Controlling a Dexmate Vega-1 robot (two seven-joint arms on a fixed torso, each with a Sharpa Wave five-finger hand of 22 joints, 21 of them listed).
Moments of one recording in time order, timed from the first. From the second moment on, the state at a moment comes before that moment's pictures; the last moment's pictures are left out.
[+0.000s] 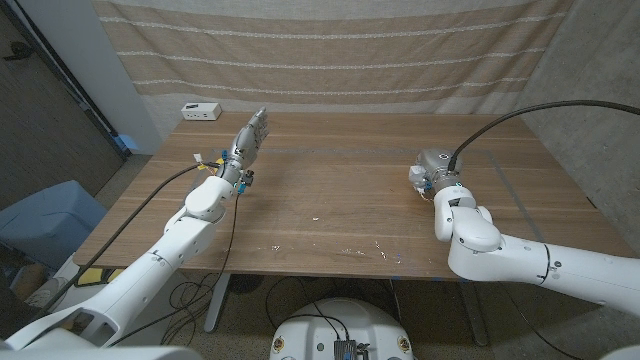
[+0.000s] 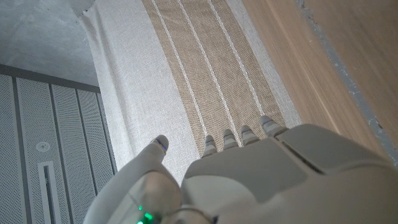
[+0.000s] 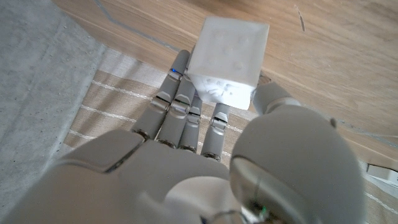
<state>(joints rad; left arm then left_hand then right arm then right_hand) 0.90 0.60 0.35 -1.46 -0.53 -0.36 0.02 0.07 0.10 0.51 0.13 0.24 -0.14 -0.14 0.18 0.17 -0.17 -0.03 0.21 0.18 -0.17 0.01 0.18 0.17 -0.16 0.07 0.24 0.19 -0.60 -1.00 -1.17 -2.26 -0.56 -1.26 -0.19 0.82 0.00 0.67 -0.16 0.18 0.86 -0.07 0.28 0.20 0.78 0.08 0.31 0.21 0.97 -0.10 0.55 0.33 0.74 -0.08 0.54 0.24</state>
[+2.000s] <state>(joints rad) 0.96 0.62 0.32 -1.48 -0.56 -0.35 0.04 0.07 0.10 0.51 0.13 0.24 -0.14 -0.14 0.18 0.17 -0.17 -0.03 0.21 0.18 -0.17 0.01 0.18 0.17 -0.16 0.07 0.23 0.19 -0.90 -0.78 -0.80 -2.12 -0.93 -0.56 -0.02 0.86 -0.04 0.65 -0.11 0.17 0.89 -0.07 0.25 0.21 0.80 0.06 0.28 0.21 0.99 -0.10 0.52 0.32 0.70 -0.06 0.63 0.25</state>
